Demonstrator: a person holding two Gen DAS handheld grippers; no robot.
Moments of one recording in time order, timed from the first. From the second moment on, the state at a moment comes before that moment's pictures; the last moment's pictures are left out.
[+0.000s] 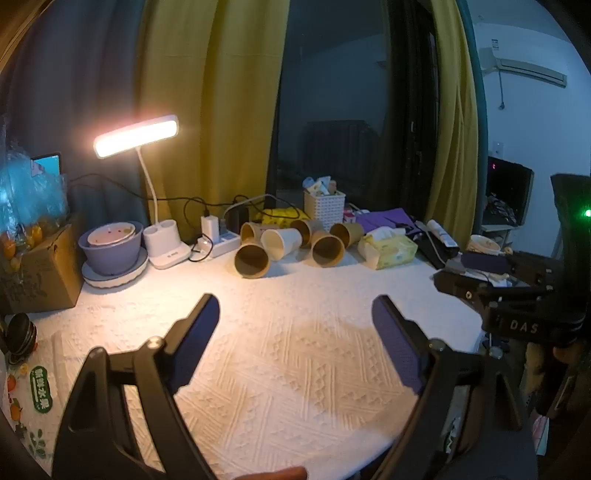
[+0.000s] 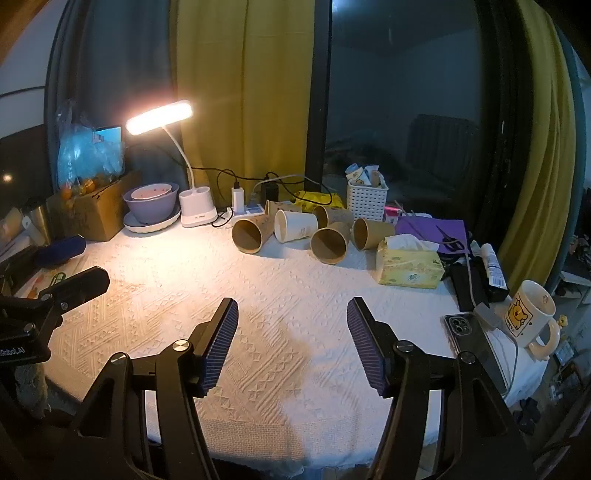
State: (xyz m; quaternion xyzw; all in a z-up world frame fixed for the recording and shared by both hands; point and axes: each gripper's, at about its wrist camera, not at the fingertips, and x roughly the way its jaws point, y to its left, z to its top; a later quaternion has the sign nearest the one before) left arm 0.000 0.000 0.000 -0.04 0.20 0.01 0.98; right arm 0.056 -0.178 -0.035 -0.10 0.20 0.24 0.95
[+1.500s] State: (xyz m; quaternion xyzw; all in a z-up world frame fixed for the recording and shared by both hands) left arm -0.001 0.004 0.003 -0.04 0.20 0.00 0.98; right arm 0.054 -0.177 -0.030 -0.10 0.20 0.24 0.95
